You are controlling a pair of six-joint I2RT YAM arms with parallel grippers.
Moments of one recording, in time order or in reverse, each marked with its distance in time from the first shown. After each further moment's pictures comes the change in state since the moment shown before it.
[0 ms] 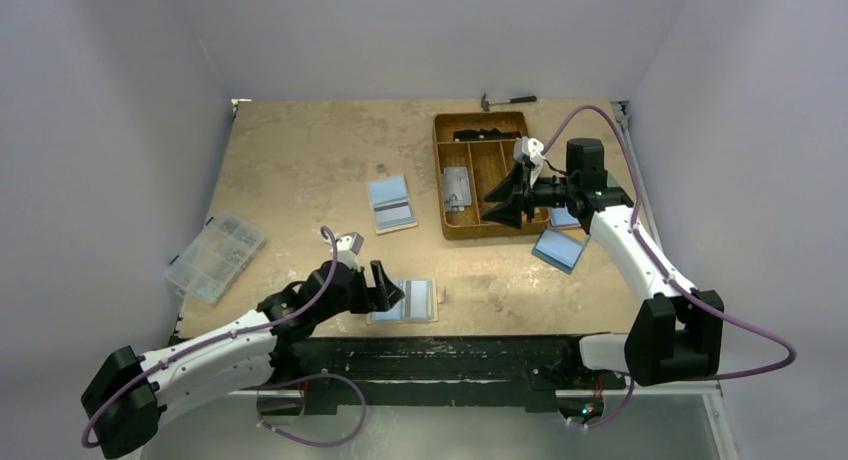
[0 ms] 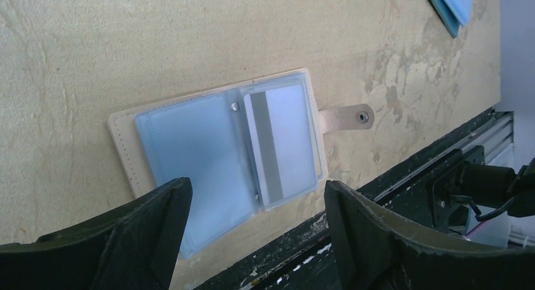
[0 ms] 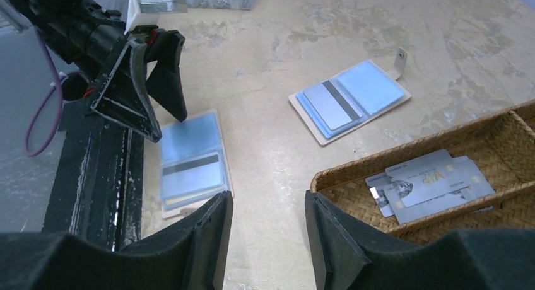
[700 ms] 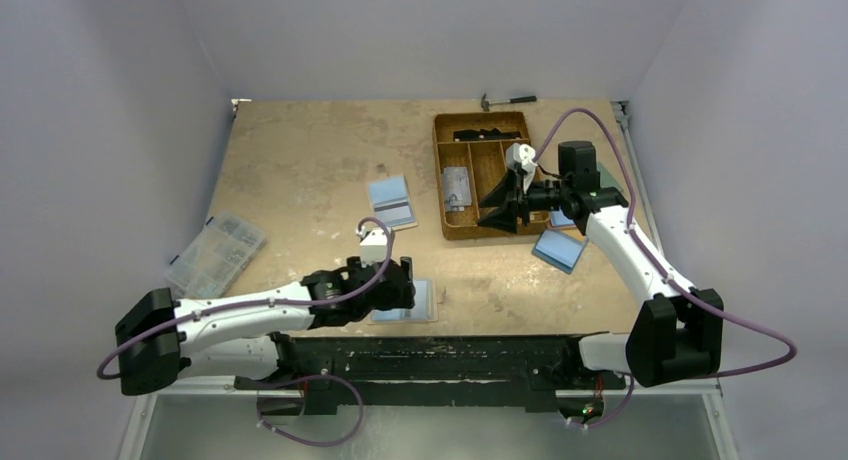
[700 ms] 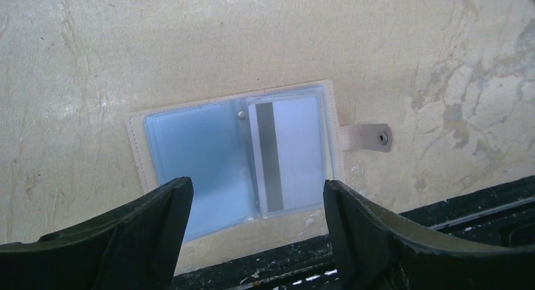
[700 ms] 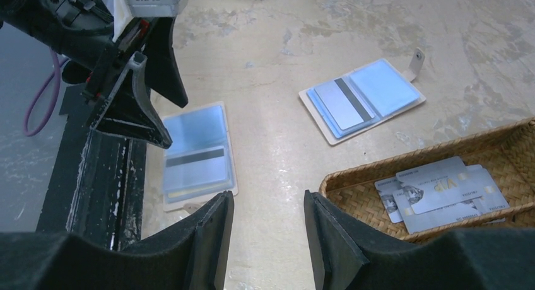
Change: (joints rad) left arm -0.278 0.336 0.357 -0.327 -0.400 -0.095; right arm 0.043 0.000 -0.001 -0.041 0.017 -0.072
